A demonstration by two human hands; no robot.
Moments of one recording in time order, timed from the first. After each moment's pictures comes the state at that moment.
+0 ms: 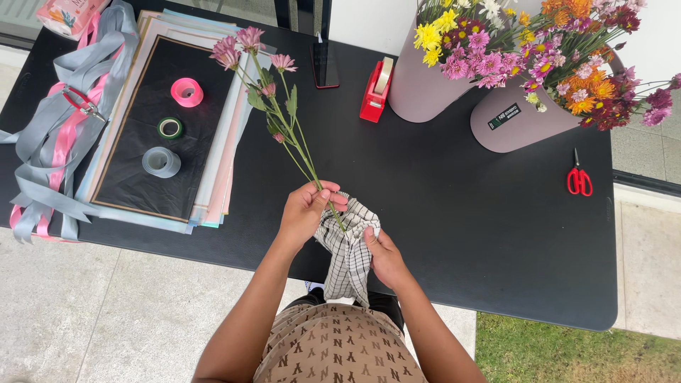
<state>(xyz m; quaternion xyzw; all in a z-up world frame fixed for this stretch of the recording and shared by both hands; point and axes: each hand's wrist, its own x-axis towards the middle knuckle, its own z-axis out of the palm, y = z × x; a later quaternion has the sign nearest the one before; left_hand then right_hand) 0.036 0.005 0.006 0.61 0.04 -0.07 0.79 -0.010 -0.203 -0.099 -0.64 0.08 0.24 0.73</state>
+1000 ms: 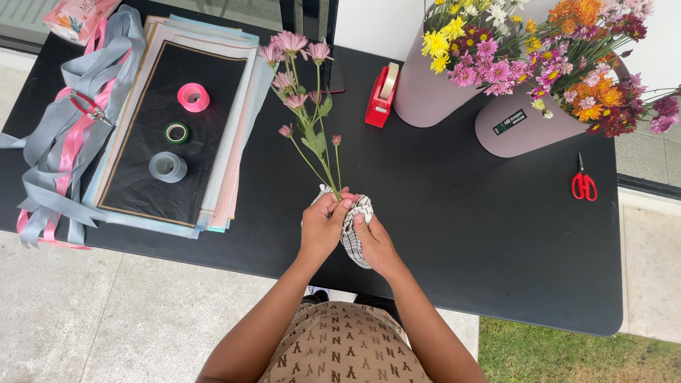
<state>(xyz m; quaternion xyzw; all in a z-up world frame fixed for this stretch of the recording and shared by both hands) 0.026 -0.018 0.017 0.68 0.08 0.02 0.73 0.018 -0.148 0.014 -0.79 -0.02 0.19 0.58</state>
